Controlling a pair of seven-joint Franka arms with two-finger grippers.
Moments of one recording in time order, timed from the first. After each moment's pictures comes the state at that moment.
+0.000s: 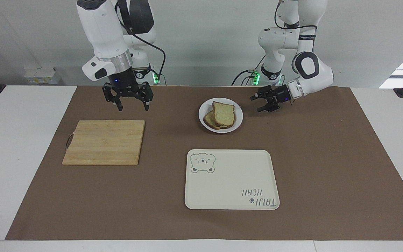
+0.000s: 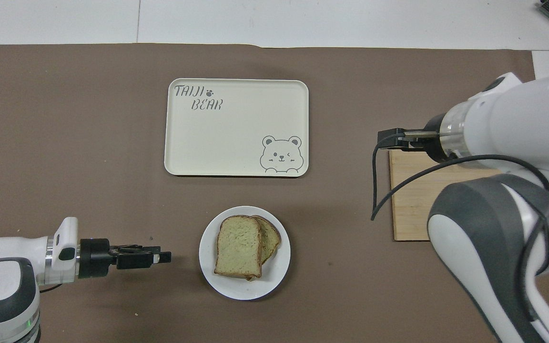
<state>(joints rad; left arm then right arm) -0.14 -0.24 0.04 -2.70 -1.25 2.05 0.91 0.18 0.00 0.01 -1.67 0.04 1.81 0.26</state>
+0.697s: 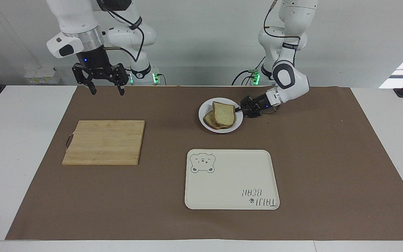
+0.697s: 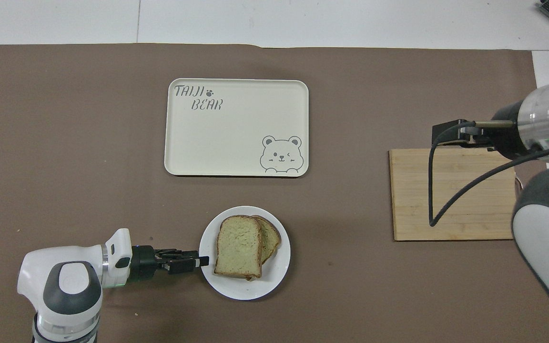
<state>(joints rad) -0.36 -0.08 0.04 -2.71 -1.48 2.26 1.08 0.07 -0.02 0.00 -1.52 0.01 1.62 0.14</state>
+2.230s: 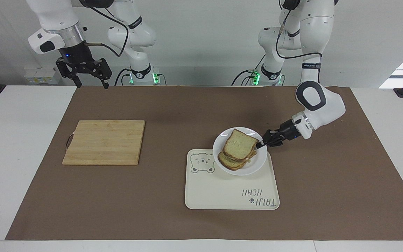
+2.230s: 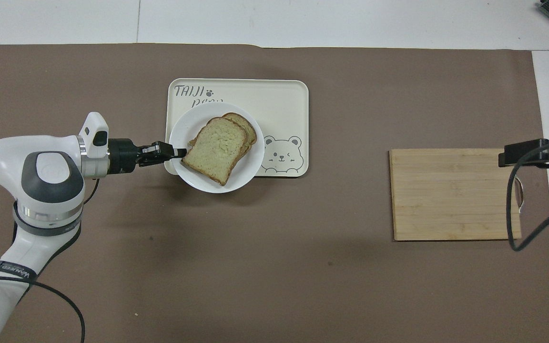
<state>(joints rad) -0.18 0.29 0.06 -1.99 -1.19 2.18 0.52 -0.01 -0.08 0.00 -1.61 0.01 1.59 0.09</state>
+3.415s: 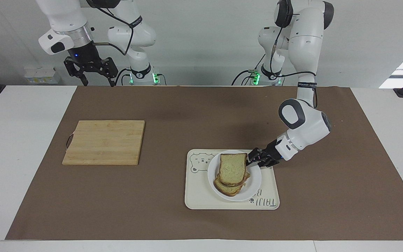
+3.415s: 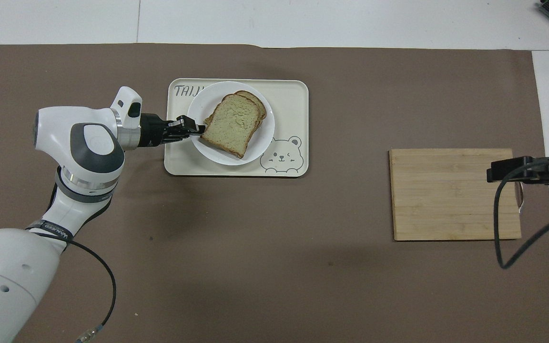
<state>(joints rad) -0.26 0.45 0.02 -1.78 -0.77 2.31 0.41 -0.01 -0.13 0.02 -1.68 0.01 1.59 0.09</state>
